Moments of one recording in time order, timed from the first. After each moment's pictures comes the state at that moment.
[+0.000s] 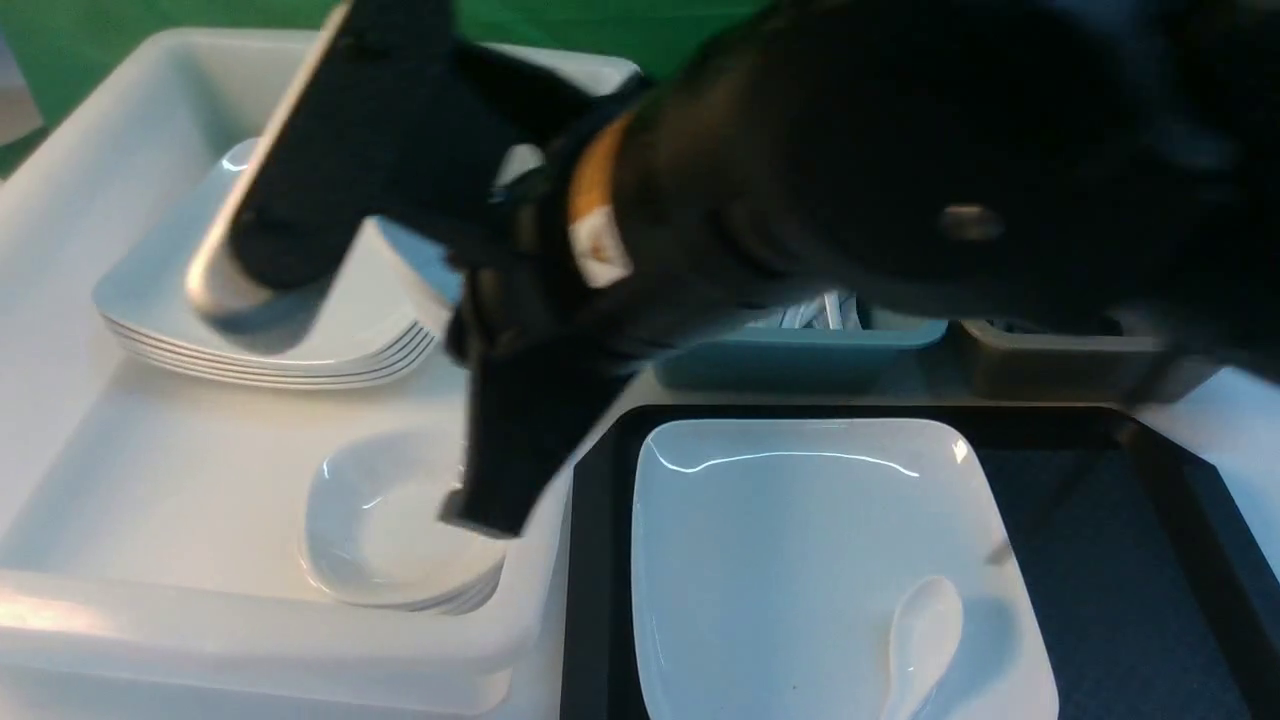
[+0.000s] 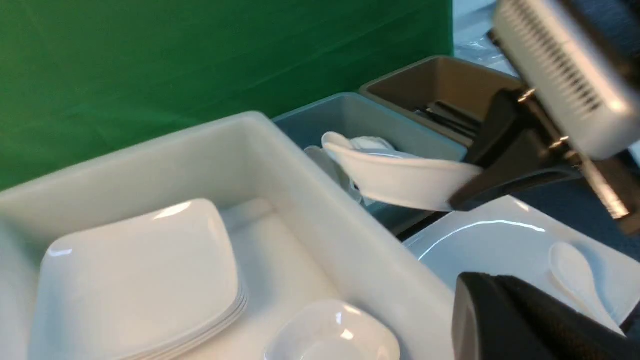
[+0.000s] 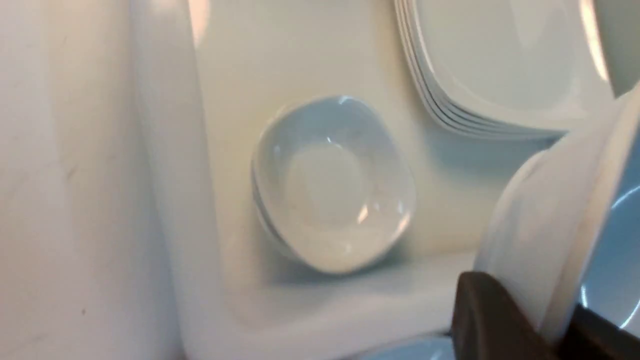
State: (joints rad) right arm 1.09 1.78 -1.83 -0.22 0.88 -0.29; left arm -0.53 0.34 -0.94 0.02 0.93 0.11
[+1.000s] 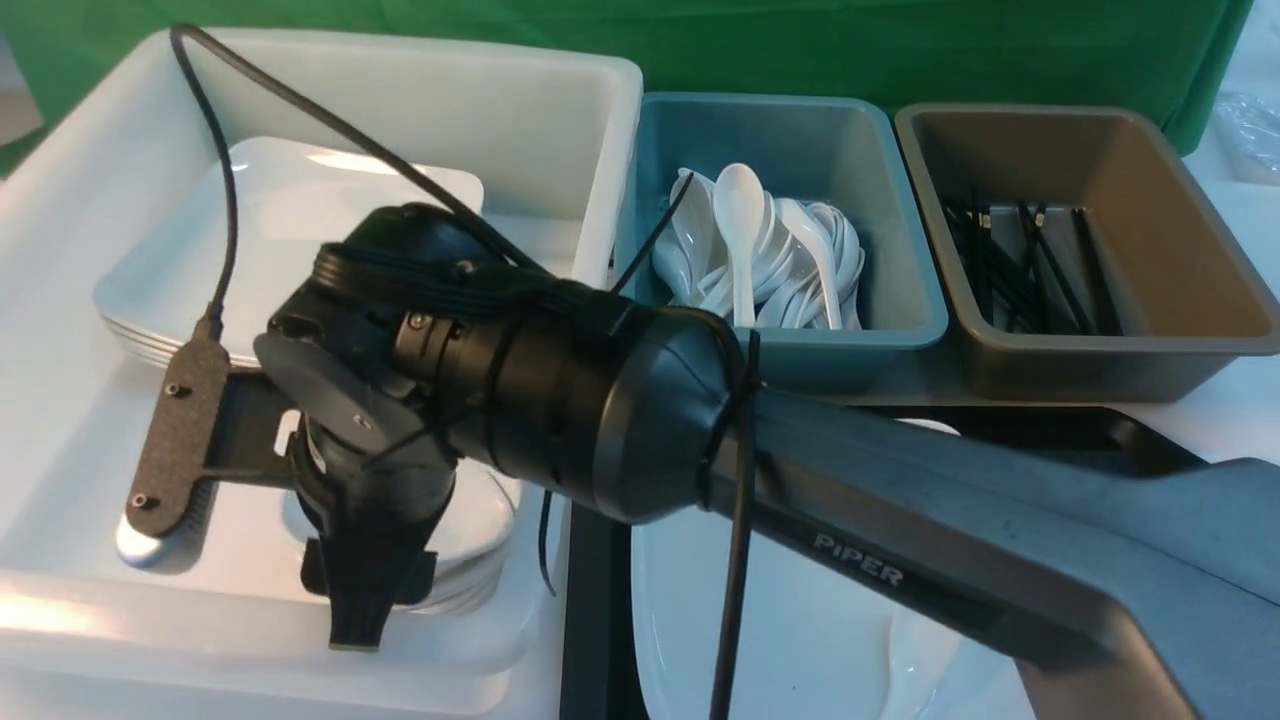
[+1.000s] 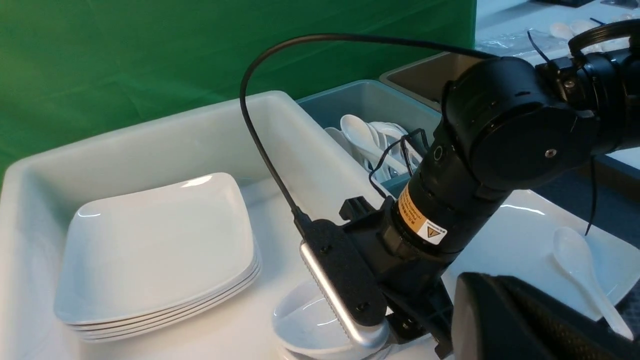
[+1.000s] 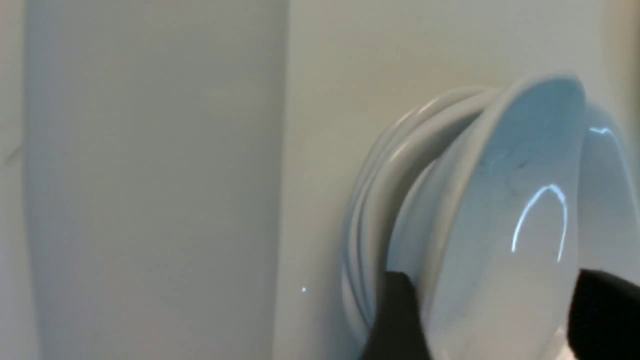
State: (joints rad) right arm 1.08 2.22 -2.09 -0.17 0.98 -0.43; left arm -0.53 0.22 -0.94 0.04 1.02 0.08
